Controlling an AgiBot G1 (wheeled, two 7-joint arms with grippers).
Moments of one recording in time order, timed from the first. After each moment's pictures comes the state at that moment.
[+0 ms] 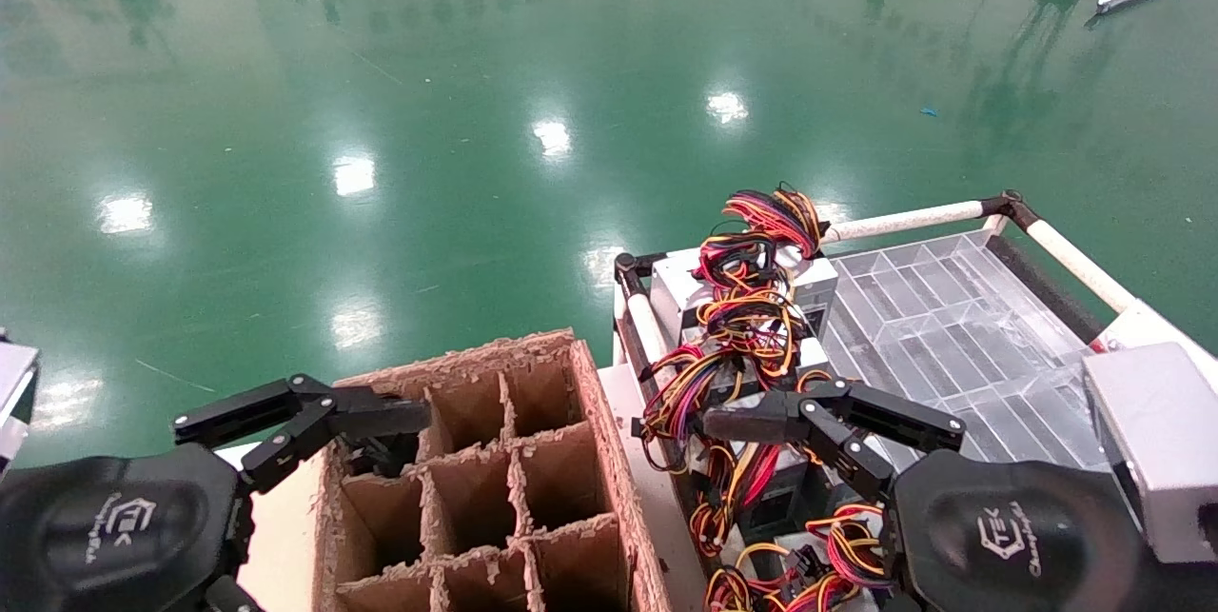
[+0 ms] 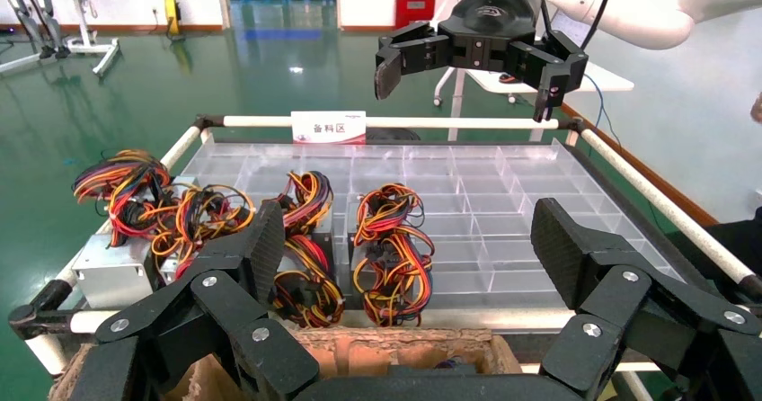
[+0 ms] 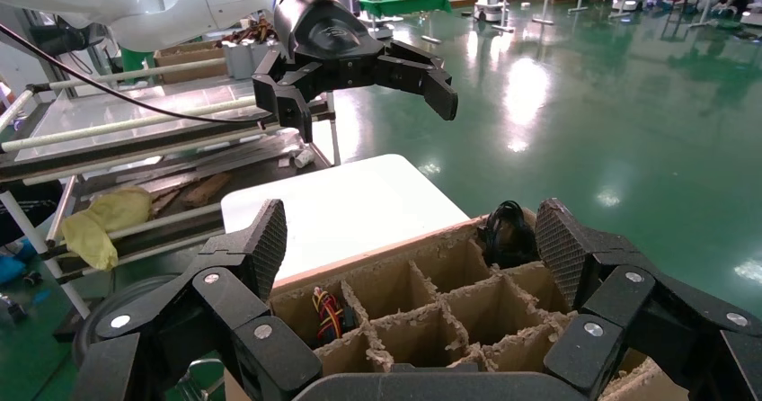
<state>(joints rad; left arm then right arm) -1.10 0.58 0.37 -1.26 0.66 1.46 -0.14 1.08 -0.61 -0.28 1.28 -0.73 -1.49 0.19</state>
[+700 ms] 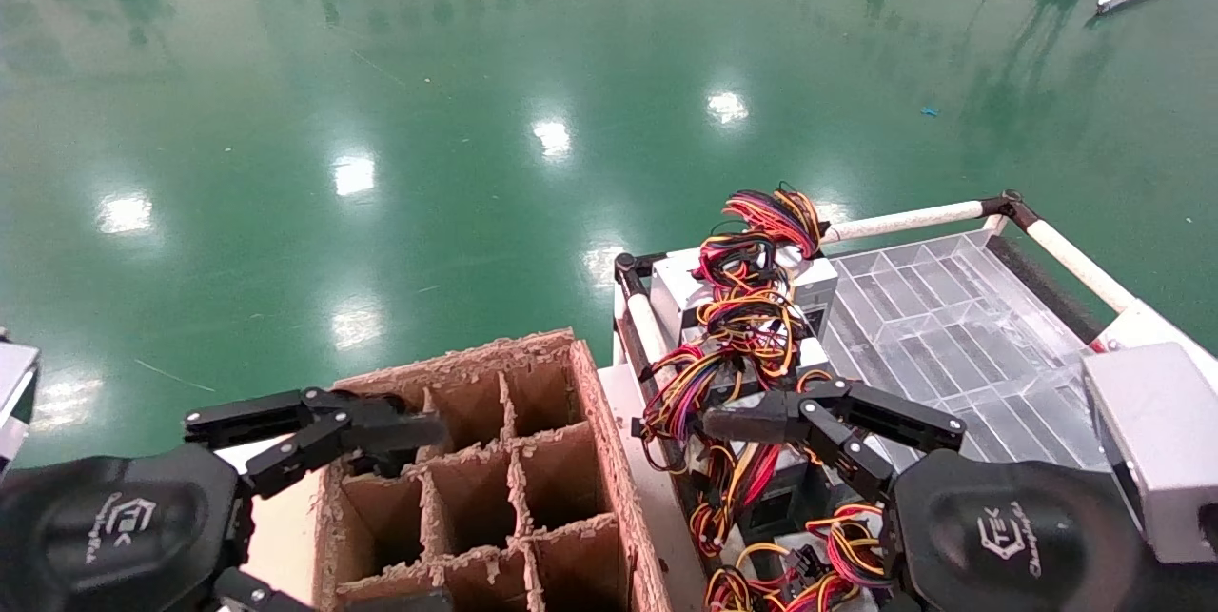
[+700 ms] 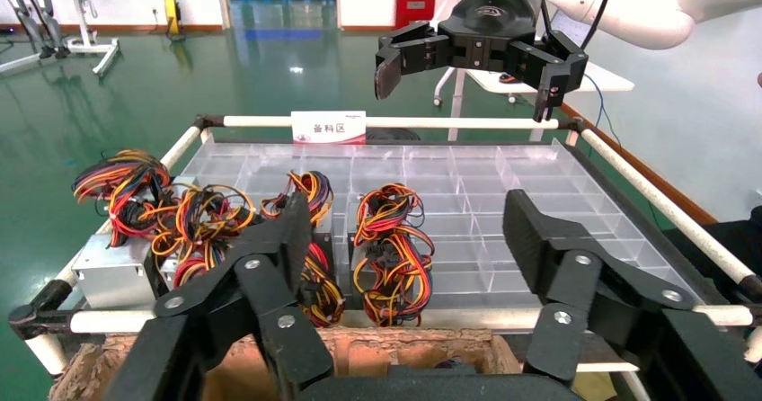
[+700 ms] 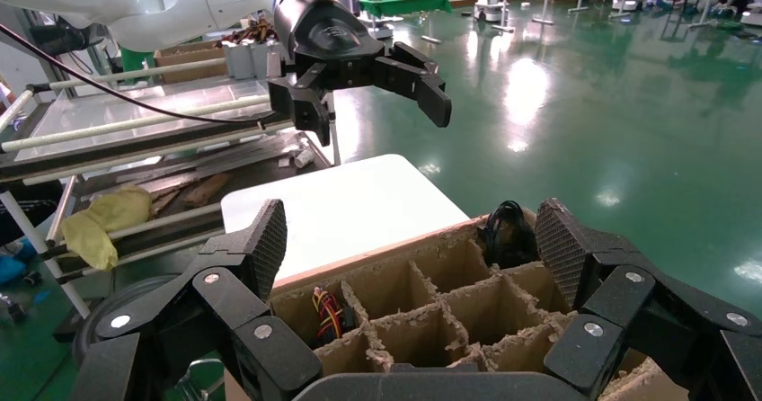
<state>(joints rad) -1.10 0.58 0.37 -1.26 0.66 1.46 -0.14 1.07 -0.61 -0.28 1.28 -0.73 -1.49 0.19</state>
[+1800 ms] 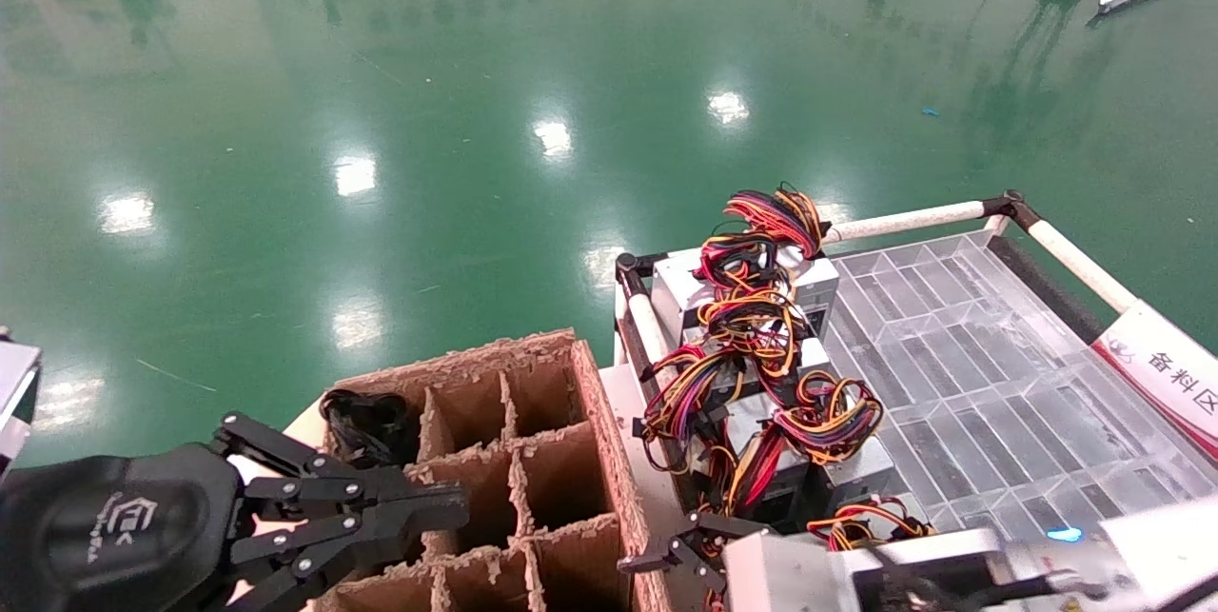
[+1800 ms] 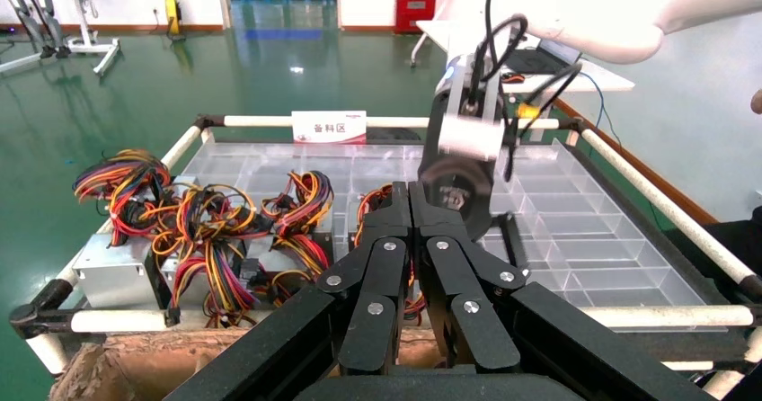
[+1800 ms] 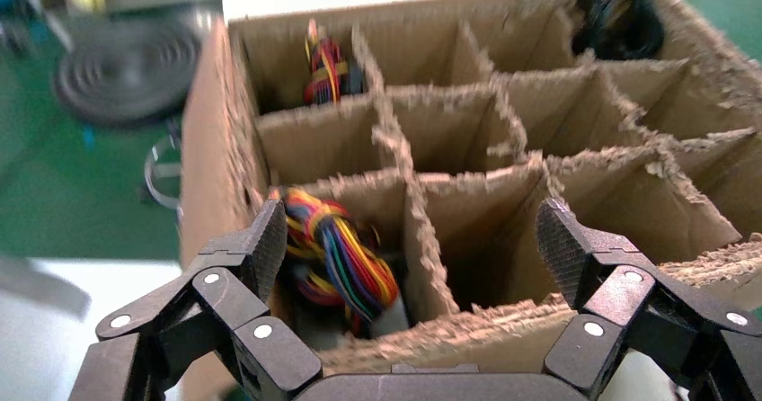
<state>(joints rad) -1.10 0.58 0.37 -1.26 0.66 1.46 -0.13 1.25 -0.81 -0.54 1.30 -1.26 -1.46 0.16</state>
